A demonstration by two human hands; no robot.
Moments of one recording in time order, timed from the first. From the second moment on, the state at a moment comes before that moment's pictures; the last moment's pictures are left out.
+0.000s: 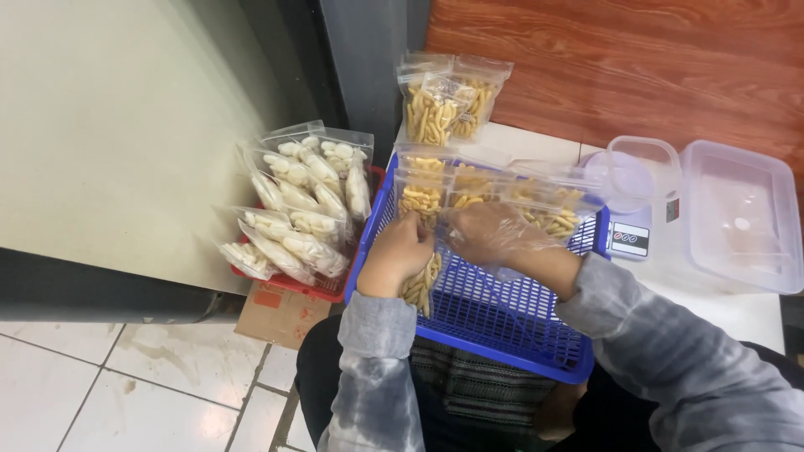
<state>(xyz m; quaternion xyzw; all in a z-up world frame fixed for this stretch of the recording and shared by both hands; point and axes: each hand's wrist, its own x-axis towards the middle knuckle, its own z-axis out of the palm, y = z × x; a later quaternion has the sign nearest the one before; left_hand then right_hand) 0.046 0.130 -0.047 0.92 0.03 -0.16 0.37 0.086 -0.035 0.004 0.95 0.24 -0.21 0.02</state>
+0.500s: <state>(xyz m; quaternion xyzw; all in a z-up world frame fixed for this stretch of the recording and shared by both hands) 0.026 0.136 0.025 0.89 0.05 -0.19 0.40 0.066 -0.063 -0.012 0.94 0.27 -0.15 -0.13</state>
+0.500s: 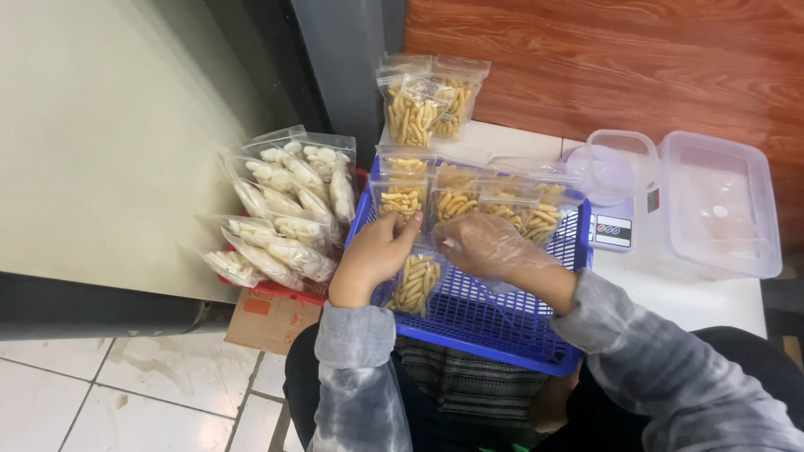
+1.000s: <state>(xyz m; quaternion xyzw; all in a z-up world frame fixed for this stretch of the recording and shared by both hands) 0.032 0.132 0.012 0.92 0.04 -0.17 0.36 0.043 -0.199 0.059 0.98 0.16 -0.04 -0.06</state>
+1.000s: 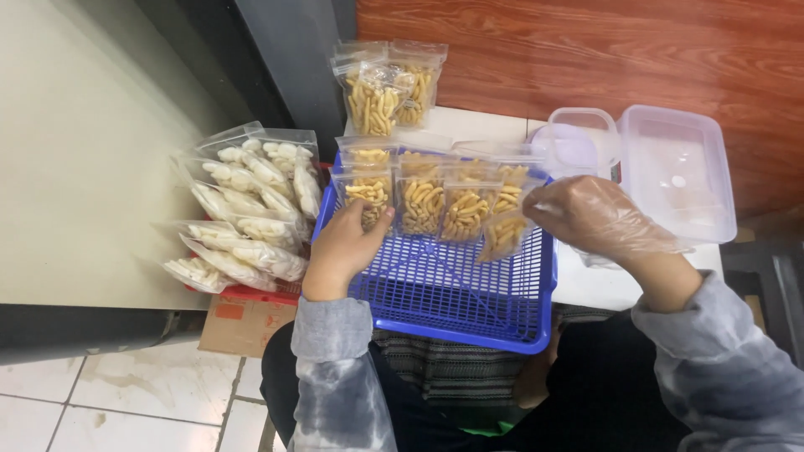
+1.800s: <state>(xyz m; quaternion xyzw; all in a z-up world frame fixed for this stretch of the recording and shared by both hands) 0.026 0.125 0.012 0.92 0.01 -0.19 0.34 0.058 -0.233 0.026 0.99 0.12 -0.03 -0.06</state>
